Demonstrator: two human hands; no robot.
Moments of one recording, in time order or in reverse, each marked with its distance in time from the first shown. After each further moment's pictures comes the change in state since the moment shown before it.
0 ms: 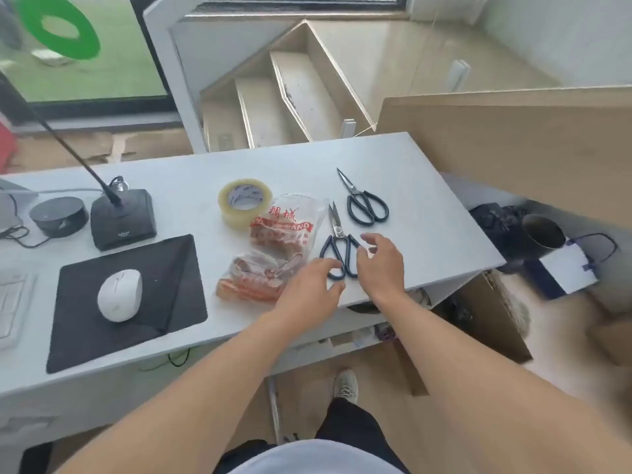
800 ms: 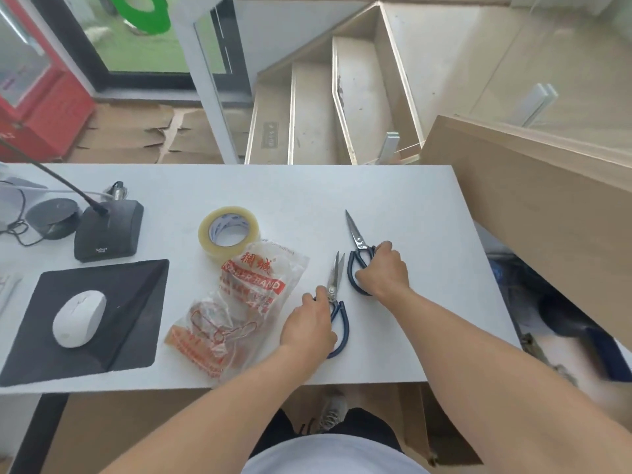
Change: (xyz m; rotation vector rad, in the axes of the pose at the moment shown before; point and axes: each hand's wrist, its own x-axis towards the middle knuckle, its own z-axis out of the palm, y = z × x) left_hand 0.133 0.039 0.050 0.393 -0.030 -0.445; right_hand 0.204 0.021 0.007 -0.464 -0.409 0.089
